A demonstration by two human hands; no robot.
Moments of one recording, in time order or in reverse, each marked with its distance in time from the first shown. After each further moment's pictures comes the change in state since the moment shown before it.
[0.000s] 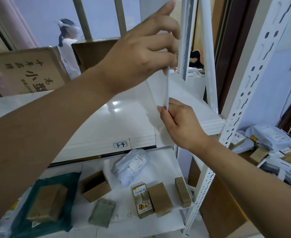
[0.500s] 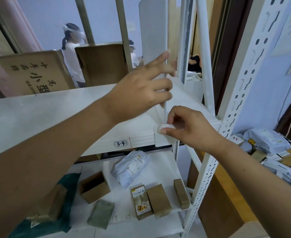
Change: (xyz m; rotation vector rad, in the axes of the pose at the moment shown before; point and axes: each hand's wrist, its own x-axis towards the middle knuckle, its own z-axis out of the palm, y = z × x) left_hand -0.029 0.051 0.003 -0.005 -0.182 -0.071; right_hand -0.015 0.015 -0.035 0.017 -0.225 0.077
